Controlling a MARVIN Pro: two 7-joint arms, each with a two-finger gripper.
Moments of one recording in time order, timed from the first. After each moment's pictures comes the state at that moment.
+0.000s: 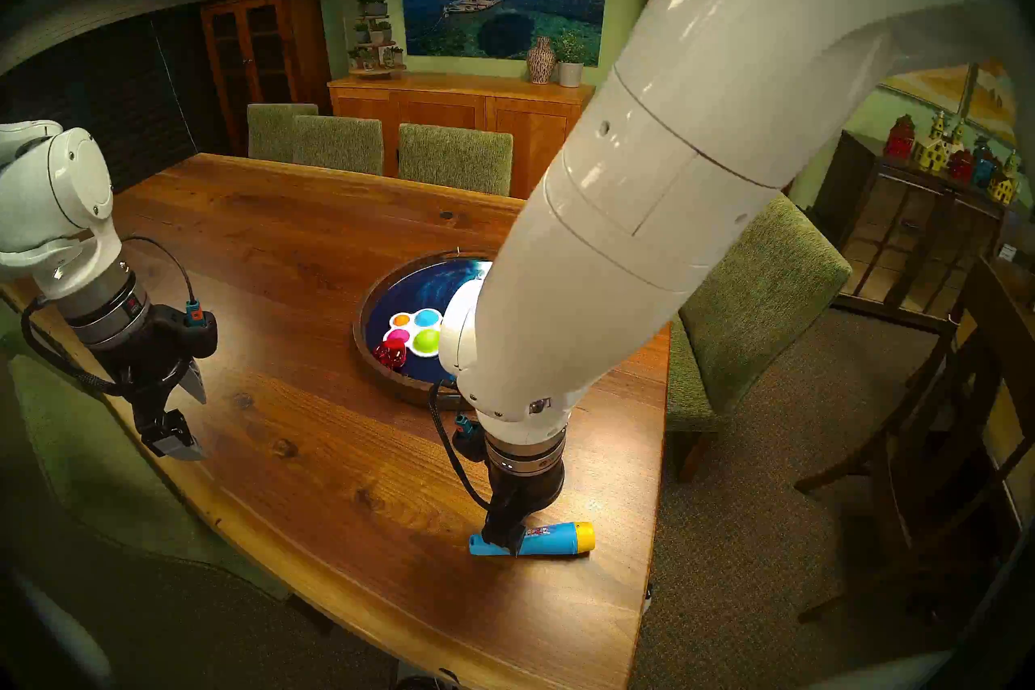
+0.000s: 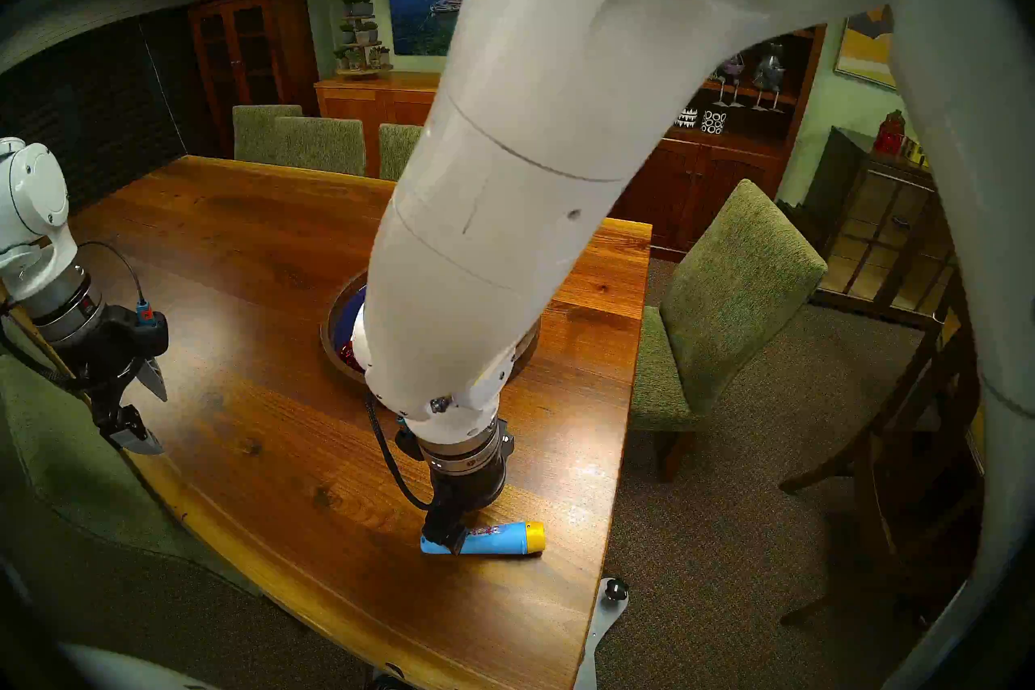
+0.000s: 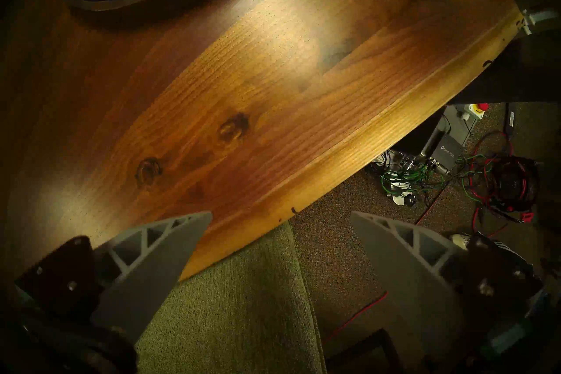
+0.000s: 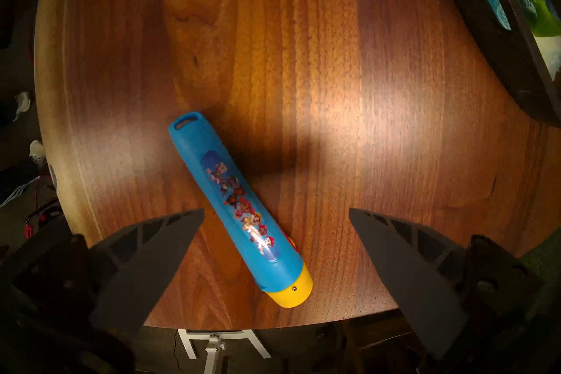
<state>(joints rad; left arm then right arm) -1.72 -0.52 1.91 -2.05 -0.82 0.69 -0.99 0.81 -1.91 -1.05 -1.93 2.55 0.47 0.08</state>
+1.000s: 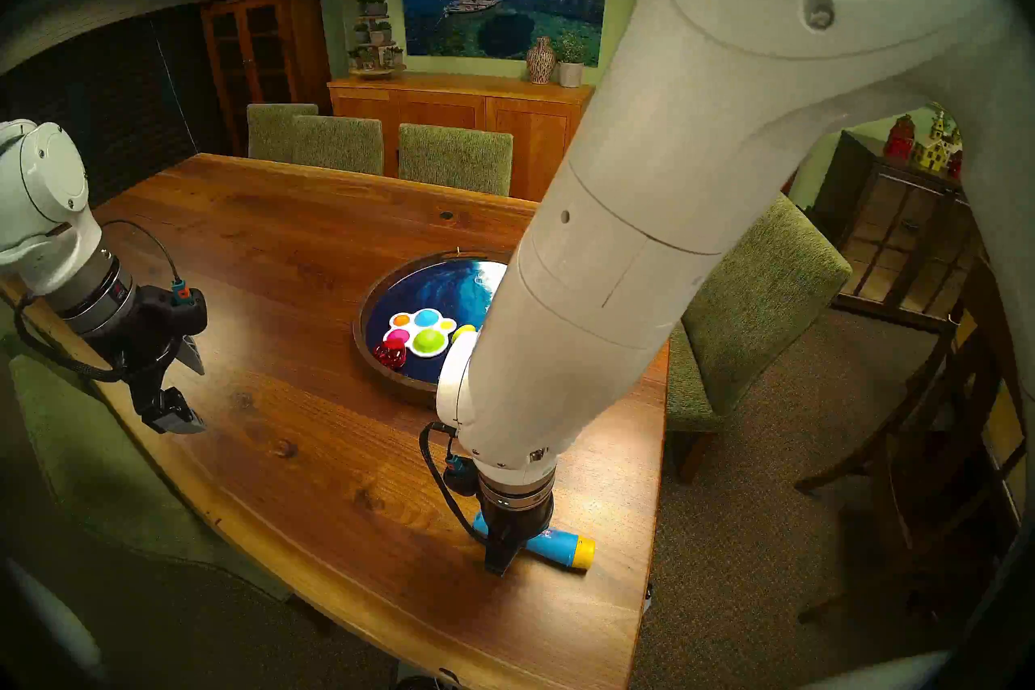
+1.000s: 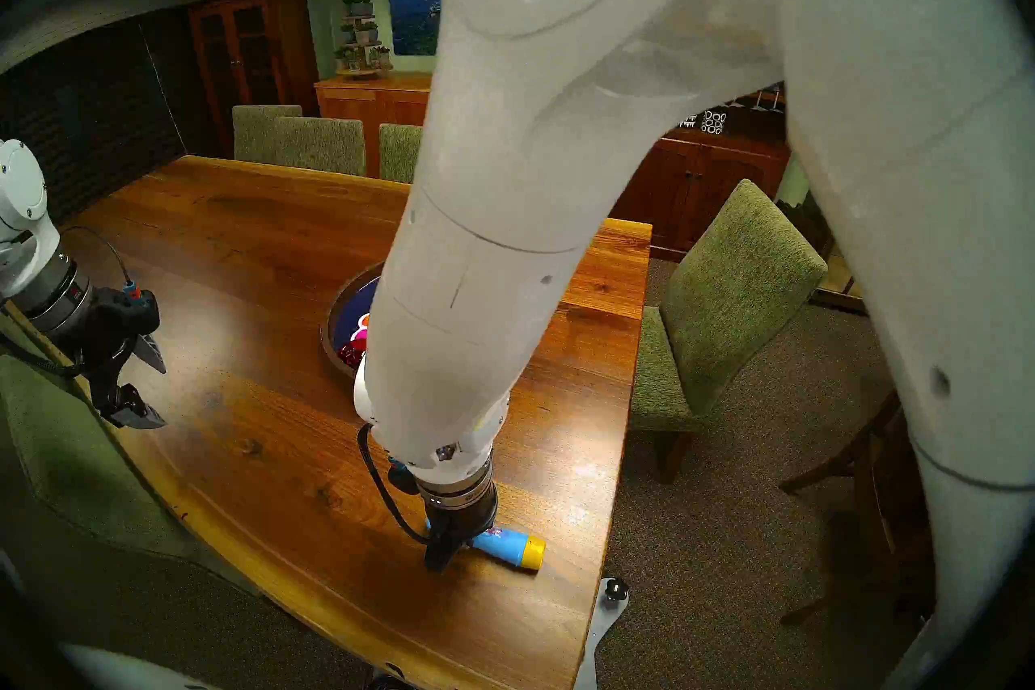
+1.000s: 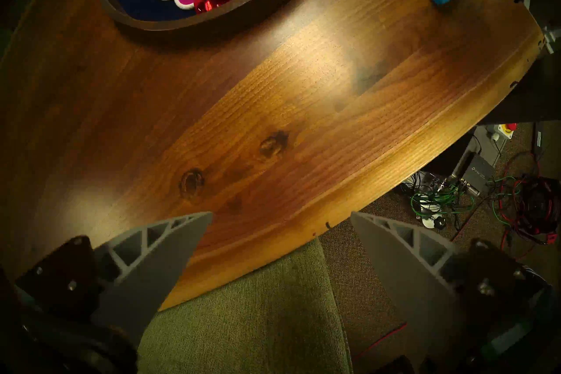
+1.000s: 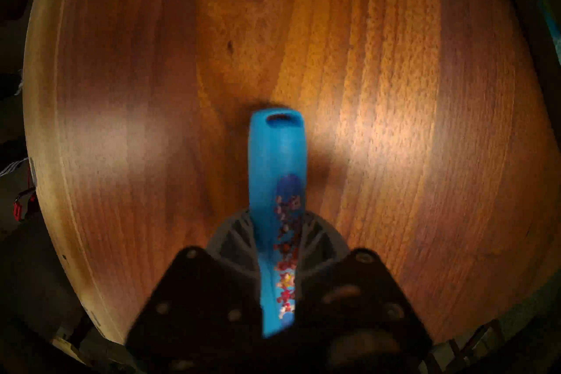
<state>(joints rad) -1.83 -0.53 1.99 -2.05 -0.87 0.64 -0.89 0.70 -1.99 -1.08 -1.90 2.50 0.36 0.06</state>
